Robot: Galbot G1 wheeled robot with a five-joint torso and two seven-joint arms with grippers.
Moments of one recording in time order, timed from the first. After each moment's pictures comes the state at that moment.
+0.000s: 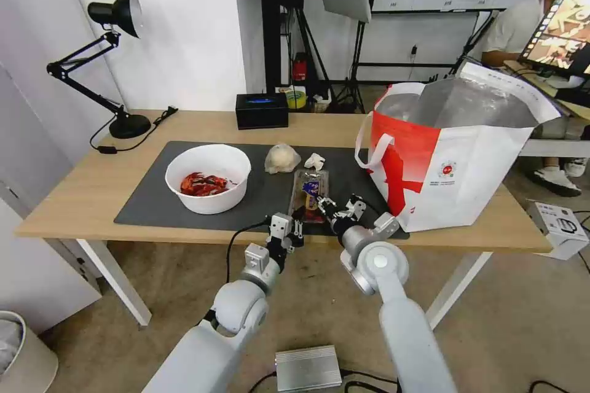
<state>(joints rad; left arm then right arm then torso) 1.07 -1.31 -0.04 -1.75 -0.28 0.08 -0.06 -1.01 1.54 0.33 1.75 1.21 -0.39 0.42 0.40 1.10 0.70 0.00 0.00</state>
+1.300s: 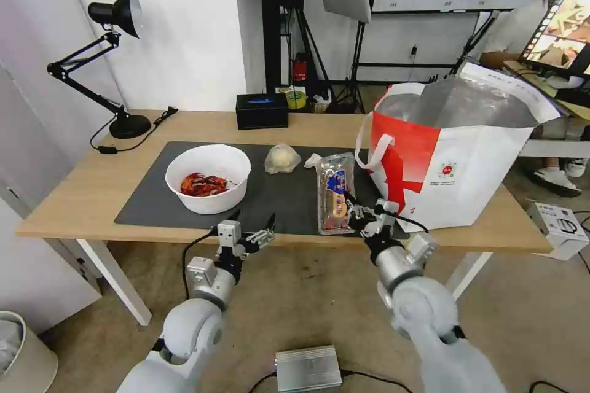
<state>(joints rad) 1.30 -1.24 -0.29 -1.95 -0.42 0.10 -0.09 -1.26 1.30 0.35 2.07 0.67 -0.23 0.07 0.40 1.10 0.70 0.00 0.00</state>
